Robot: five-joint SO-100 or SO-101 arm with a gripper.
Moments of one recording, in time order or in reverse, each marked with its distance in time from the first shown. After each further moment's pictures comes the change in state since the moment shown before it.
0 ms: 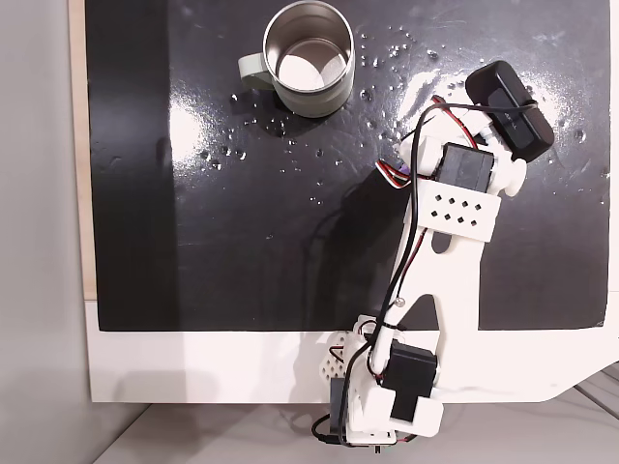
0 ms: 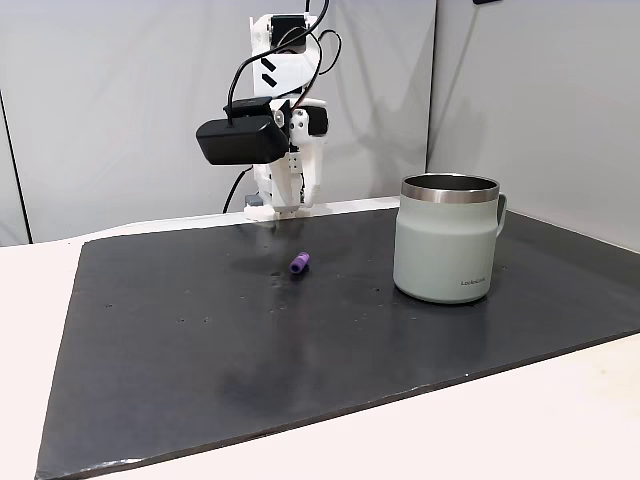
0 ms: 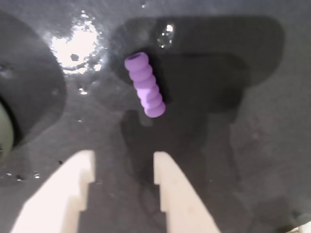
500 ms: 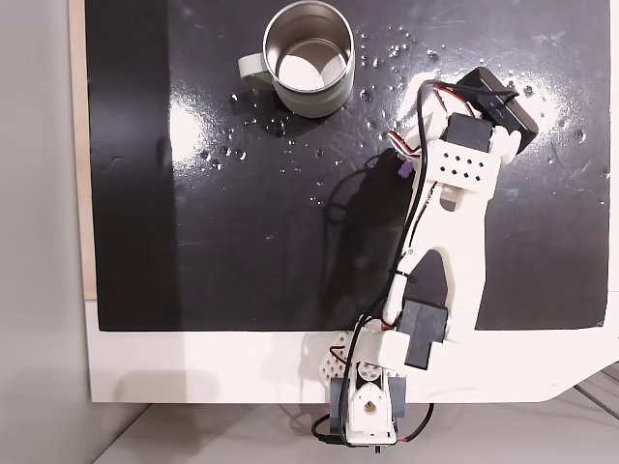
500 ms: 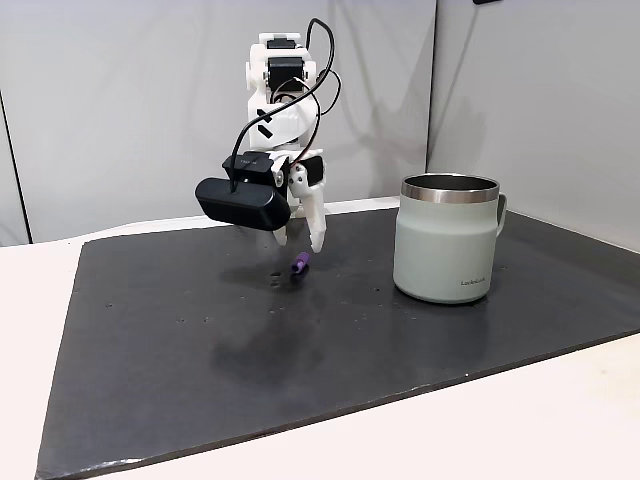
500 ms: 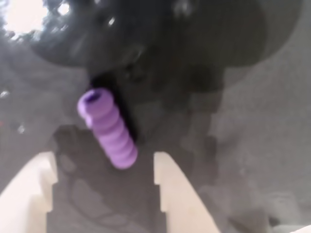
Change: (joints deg) arm 2.3 -17.1 -5.0 -1.5 -6.0
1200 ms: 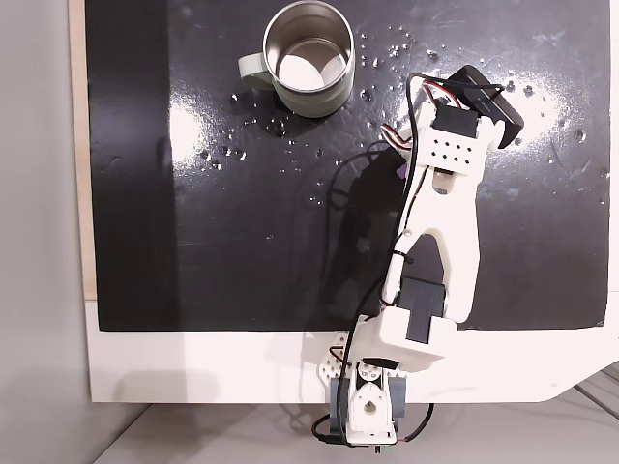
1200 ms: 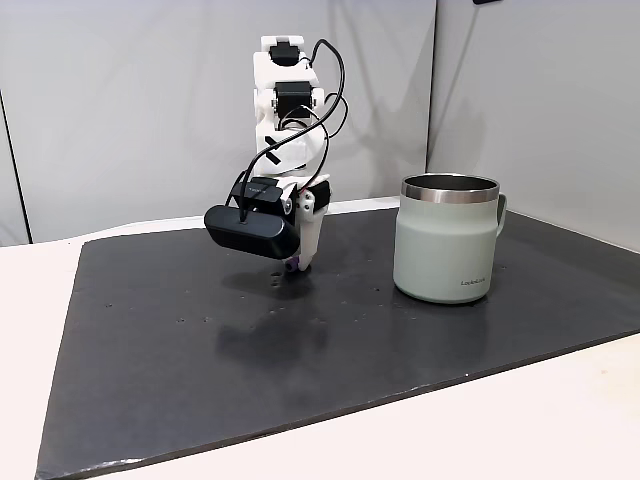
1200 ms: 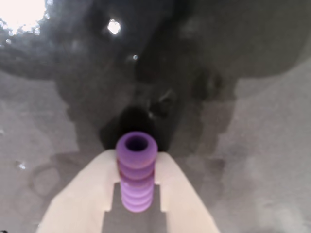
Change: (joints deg) arm -1.6 -5.5 -0.6 -4.6 0.4
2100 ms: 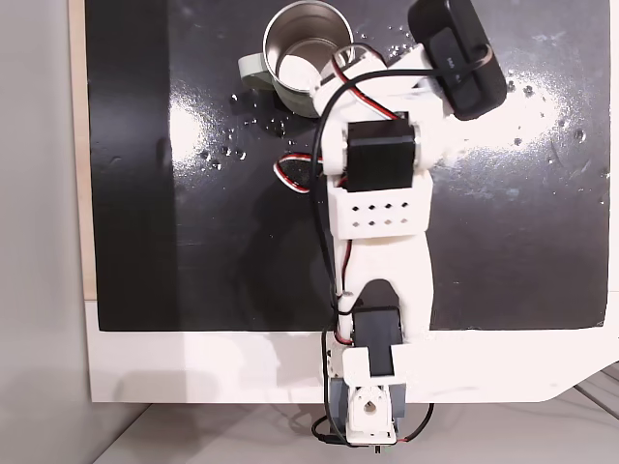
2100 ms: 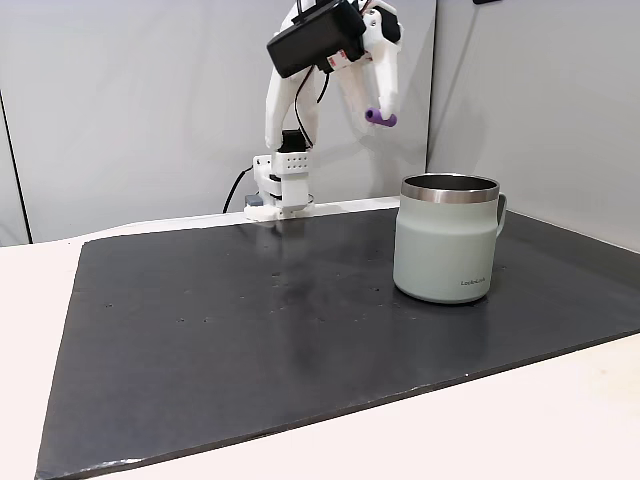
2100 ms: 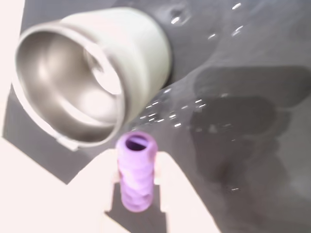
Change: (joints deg) arm -18.6 9.8 -45.5 28.2 29.5
